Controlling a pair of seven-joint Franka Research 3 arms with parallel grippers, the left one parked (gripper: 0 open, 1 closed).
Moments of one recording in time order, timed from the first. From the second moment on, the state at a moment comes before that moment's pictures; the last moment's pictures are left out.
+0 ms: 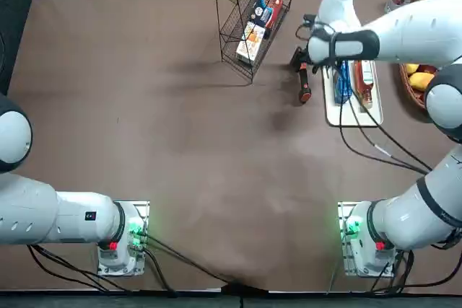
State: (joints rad) arm 0.25 0.32 0.15 -2.12 0.02 2.42 0.42
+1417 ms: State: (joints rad) arm 0.23 0.15 -0.15 -1.57 -0.02 1.59 -0.01
